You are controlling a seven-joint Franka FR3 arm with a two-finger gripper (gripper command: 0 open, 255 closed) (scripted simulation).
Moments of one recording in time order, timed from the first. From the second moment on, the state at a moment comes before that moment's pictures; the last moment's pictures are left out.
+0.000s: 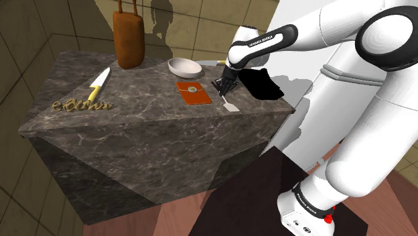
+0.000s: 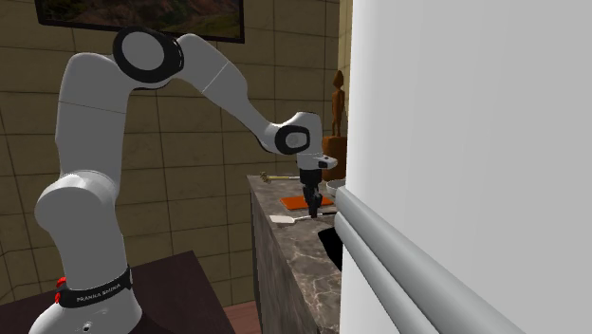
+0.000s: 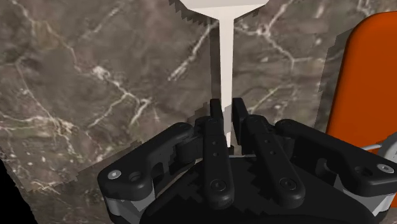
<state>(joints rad) -0.09 0.21 -0.03 -2.07 -0.01 2.34 0.22</state>
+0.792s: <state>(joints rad) -0.09 0.14 -0.03 -2.01 -0.01 2.22 0.22</state>
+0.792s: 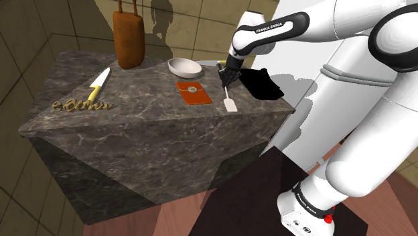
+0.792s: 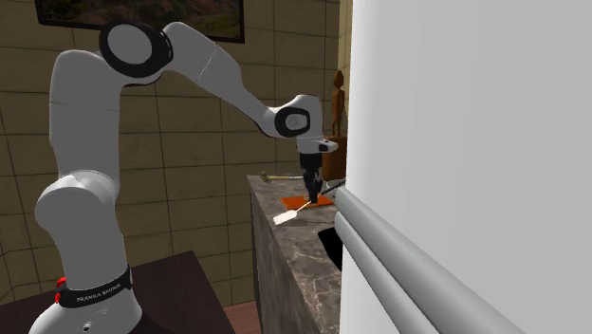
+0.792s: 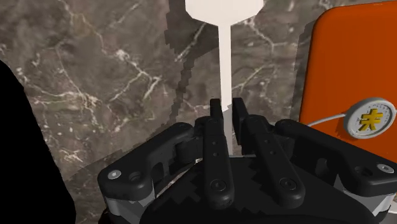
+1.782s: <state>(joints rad) -0.02 0.11 0.02 -1.91 -0.03 2.08 0.34</state>
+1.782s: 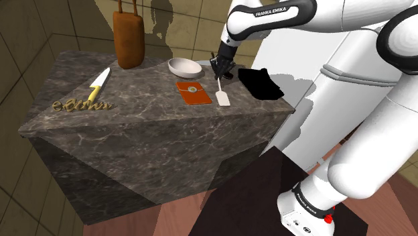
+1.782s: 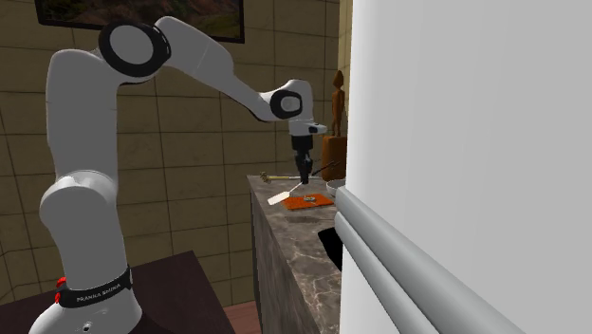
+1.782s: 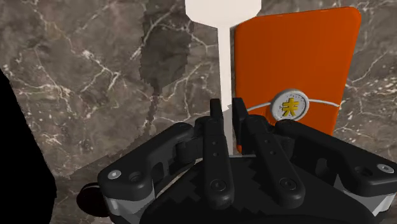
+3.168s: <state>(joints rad) 0.27 0.42 0.18 -1.47 -0.12 1.93 0.80</state>
